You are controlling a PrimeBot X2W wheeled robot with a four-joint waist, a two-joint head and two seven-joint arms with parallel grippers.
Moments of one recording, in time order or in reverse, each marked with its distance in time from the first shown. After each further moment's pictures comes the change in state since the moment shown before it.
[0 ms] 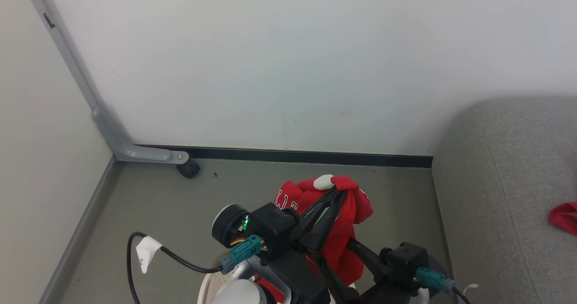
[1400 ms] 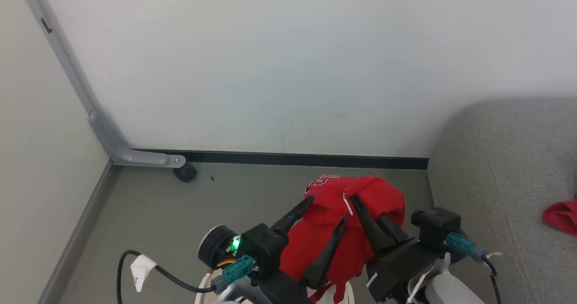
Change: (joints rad) left arm 0.043 0.061 -0.035 -0.031 -0.002 0.044 0.026; right arm -0.170 -0.018 -0.036 0.220 0.095 0.003 -0.171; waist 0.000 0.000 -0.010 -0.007
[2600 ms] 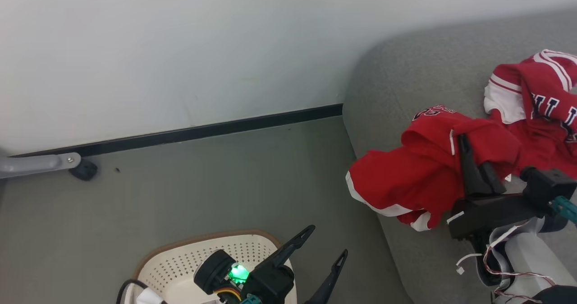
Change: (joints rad) left arm 0.092 0.090 -0.068 -0.100 0.097 0.034 0.009; right arm -0.063 -0.130 -0.257 -0.007 0.061 -0.073 -0.060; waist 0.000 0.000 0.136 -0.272
